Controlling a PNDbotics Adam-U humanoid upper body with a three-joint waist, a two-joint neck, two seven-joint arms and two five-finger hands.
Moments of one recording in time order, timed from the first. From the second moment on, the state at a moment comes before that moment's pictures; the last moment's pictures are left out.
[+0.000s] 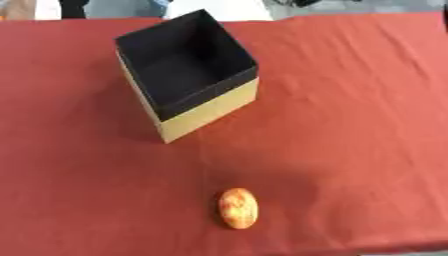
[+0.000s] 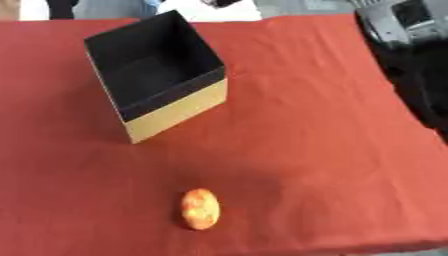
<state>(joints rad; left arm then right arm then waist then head) -0.35 0.50 0.06 -1.99 -0.18 -0.23 0.32 -1.13 -0.59 0.42 -1.99 0.74 0.43 0.82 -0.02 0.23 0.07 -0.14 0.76</state>
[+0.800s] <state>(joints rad) -0.38 0.47 0.05 -1.99 -0.17 -0.24 0.32 -1.17 -0.39 0.51 -1.79 0.80 0.50 0.75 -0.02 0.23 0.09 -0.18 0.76</state>
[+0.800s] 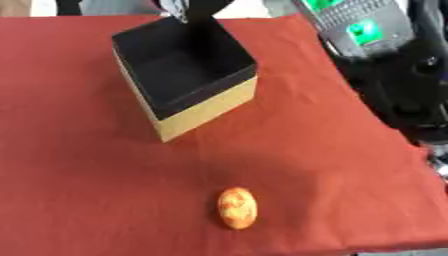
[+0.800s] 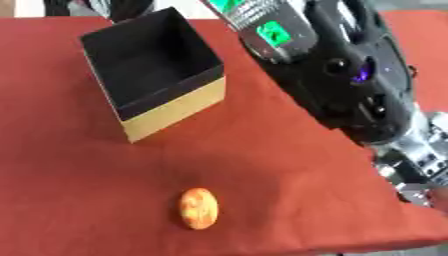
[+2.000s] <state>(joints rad) -0.38 0.47 0.05 -1.99 -0.17 -0.24 0.31 -1.15 -0.38 0.56 -1.65 0.86 0.47 0.78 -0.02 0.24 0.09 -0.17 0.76</state>
